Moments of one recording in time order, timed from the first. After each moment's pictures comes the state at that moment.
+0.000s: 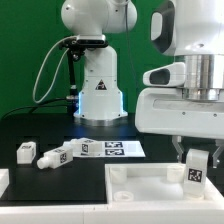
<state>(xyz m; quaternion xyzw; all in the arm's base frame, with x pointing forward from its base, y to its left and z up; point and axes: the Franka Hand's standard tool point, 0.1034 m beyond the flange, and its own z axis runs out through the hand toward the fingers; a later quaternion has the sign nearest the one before) 0.638 0.118 0.080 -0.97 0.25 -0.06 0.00</state>
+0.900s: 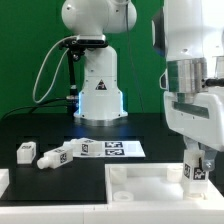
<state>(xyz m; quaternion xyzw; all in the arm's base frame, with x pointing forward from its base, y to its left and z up) 0.635 0.122 0.076 -0.75 0.66 -0.02 0.07</state>
